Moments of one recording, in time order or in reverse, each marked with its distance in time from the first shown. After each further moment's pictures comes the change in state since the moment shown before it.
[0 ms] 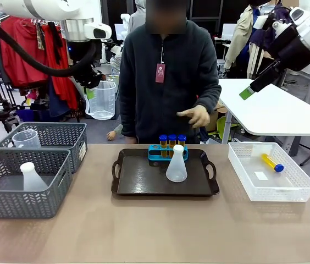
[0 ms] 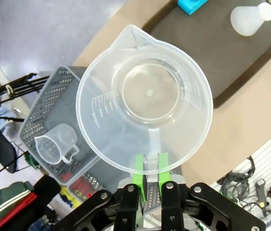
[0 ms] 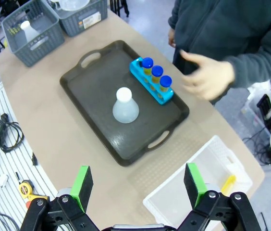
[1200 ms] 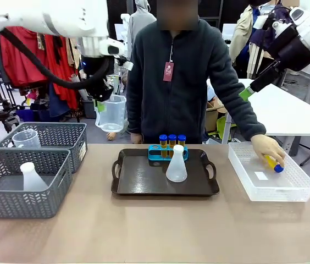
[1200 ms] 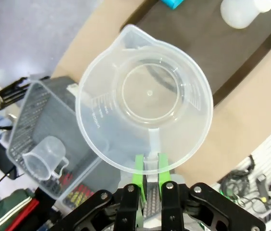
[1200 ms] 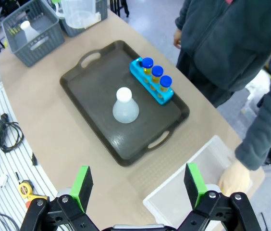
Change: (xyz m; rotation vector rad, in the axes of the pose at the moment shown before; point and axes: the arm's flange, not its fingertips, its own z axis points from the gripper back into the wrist) left arm 0.031 -0.029 -0.053 -0.031 0.066 -0.074; right arm 0.000 0.000 0.000 0.000 0.000 0.000
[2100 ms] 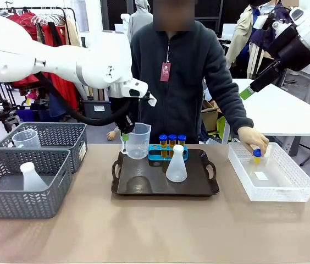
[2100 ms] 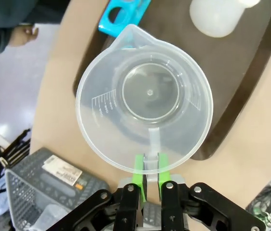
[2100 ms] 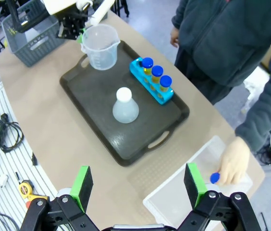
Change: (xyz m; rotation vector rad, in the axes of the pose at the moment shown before) left arm 0.041 -0.052 -0.113 -0.018 -0.081 -0.275; right arm 0.000 0.000 0.000 0.000 0.000 0.000
